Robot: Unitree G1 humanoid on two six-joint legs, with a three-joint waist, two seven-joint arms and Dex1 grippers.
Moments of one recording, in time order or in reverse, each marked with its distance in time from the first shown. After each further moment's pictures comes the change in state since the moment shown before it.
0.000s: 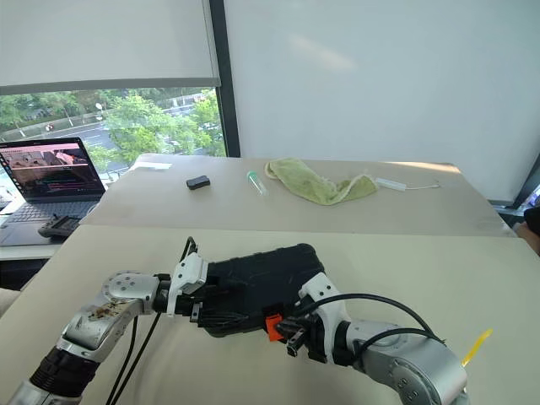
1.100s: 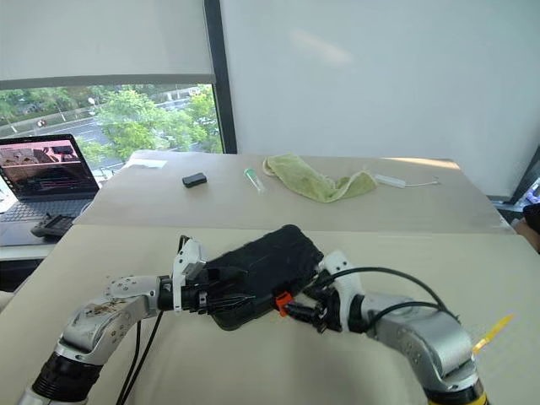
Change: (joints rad) left arm 0.011 -0.050 0.078 -0.100 -0.144 0.262 0.212; right arm -0.098 -0.026 0.018 0.195 -0.061 -0.137 0.009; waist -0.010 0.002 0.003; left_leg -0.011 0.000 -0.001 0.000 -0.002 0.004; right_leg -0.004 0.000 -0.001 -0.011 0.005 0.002
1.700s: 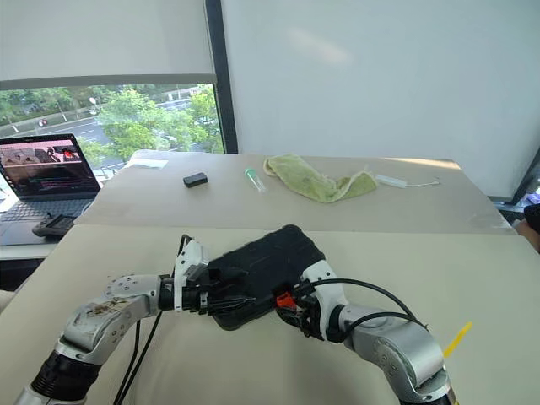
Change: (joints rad) left arm -0.006 0.015 -0.019 -0.001 0.008 -0.018 -0.006; right arm 0.015 0.030 0.062 -0.013 -0.061 0.004 -0.100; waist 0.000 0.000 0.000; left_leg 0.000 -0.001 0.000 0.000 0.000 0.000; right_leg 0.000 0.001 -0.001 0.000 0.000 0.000
